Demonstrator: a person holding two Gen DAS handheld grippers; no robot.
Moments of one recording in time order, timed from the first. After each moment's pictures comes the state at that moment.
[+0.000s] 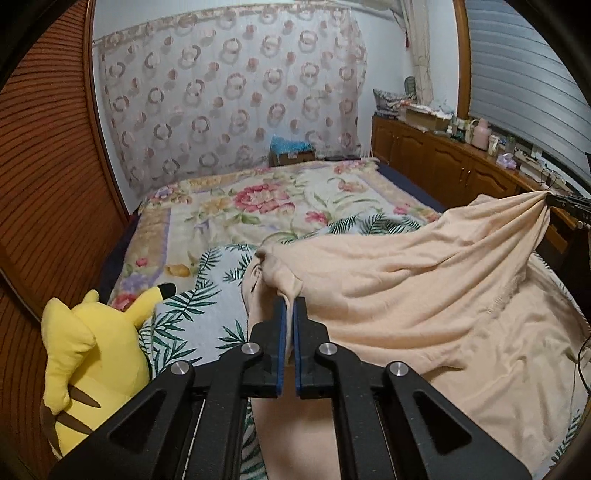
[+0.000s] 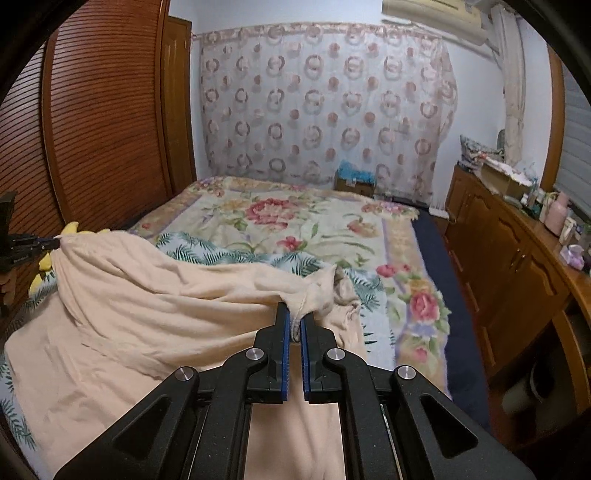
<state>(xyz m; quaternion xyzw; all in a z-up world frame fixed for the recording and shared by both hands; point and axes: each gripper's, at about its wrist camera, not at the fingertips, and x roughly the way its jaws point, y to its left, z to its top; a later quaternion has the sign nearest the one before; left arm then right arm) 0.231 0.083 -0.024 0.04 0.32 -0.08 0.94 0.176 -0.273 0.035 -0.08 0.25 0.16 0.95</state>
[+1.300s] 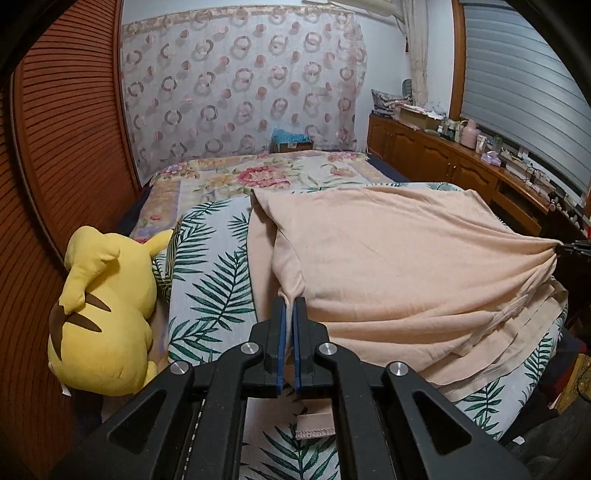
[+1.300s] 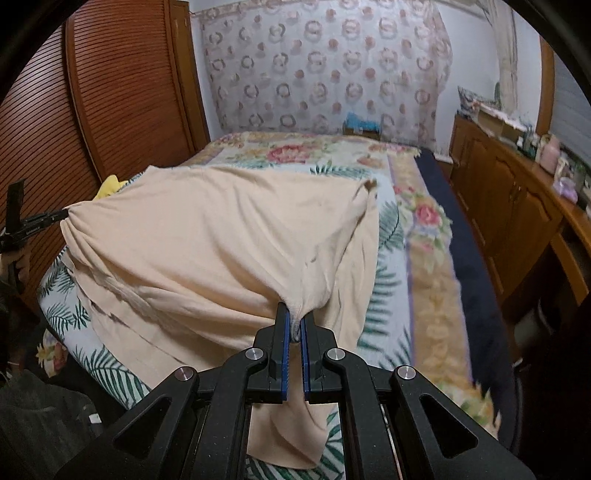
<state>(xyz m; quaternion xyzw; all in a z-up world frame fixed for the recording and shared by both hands) 0.070 0.099 -0.051 0.02 0.34 -0.08 0.94 0.046 -0.303 -0.023 -0.04 0.34 0.17 0.92</state>
